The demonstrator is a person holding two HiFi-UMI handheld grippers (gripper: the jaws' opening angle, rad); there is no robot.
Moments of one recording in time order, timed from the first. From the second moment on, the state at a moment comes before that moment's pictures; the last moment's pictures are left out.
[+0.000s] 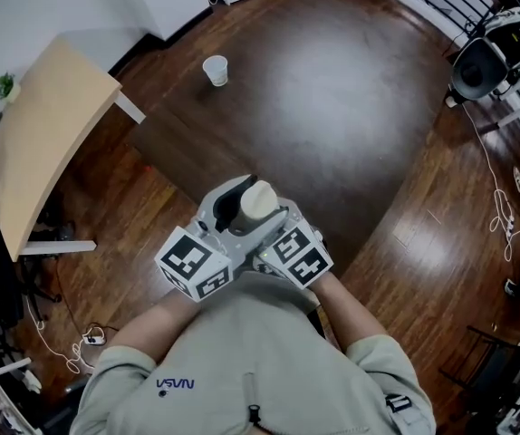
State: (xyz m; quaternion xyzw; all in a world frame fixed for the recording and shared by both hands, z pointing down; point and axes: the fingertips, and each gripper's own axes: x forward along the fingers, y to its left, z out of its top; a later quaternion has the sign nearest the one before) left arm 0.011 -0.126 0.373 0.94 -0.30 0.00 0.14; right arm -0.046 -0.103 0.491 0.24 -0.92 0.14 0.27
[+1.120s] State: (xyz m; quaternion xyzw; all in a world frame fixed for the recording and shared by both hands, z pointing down) left arm 0.020 -0.061 0.310 0.97 0.09 -0.06 0.21; right arm -0.042 0.021 0.376 -0.31 -0.91 0.25 0.09
